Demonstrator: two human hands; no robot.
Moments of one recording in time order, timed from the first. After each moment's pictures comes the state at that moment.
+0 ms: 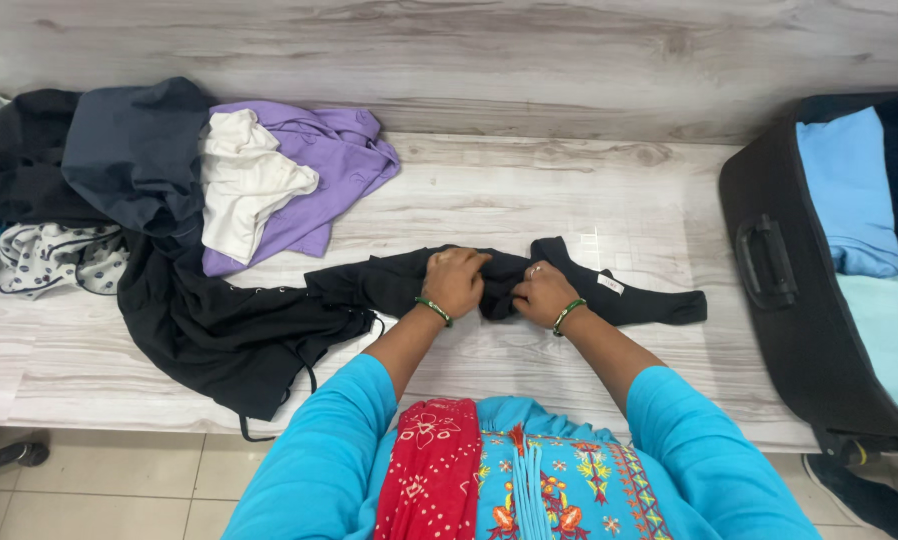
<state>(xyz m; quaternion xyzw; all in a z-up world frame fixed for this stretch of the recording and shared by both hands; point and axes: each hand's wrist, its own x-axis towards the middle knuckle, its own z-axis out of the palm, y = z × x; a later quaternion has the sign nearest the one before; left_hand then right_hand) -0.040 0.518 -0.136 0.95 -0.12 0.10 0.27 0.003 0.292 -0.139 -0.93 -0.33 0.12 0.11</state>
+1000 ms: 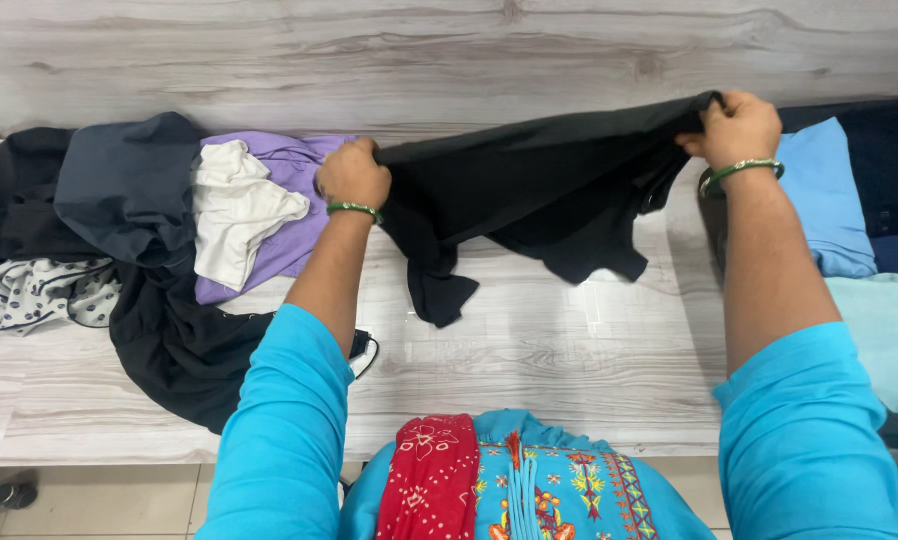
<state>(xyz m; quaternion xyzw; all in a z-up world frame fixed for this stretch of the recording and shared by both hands) 0.077 0.634 0.018 0.96 0.16 0.16 0.18 0.173 0.147 0.074 -0.82 0.04 -0.12 0.55</state>
